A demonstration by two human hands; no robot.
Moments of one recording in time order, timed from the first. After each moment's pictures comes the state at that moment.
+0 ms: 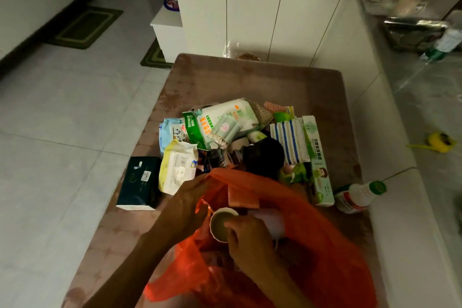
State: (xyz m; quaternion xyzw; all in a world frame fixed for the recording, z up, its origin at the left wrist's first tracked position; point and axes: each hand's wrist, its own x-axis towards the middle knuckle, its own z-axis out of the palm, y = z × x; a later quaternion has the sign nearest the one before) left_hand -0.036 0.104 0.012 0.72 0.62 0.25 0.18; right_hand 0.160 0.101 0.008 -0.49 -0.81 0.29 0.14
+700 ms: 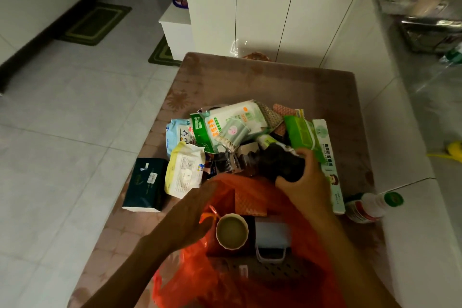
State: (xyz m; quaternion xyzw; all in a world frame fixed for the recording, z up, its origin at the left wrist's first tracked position) left_hand -0.045 0.109 0.011 0.74 0.59 0.20 0.23; right_hand 0.212 0.233 0.037 -0.64 -0.66 0.30 0.25
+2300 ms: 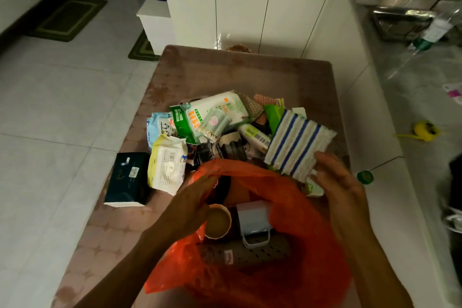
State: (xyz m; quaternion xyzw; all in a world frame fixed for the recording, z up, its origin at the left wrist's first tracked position) left_hand -0.005 0.115 0.017 0.69 0.61 0.23 0.31; right_hand 0.283 0.177 0.093 -0.57 -0.41 0.54 0.45
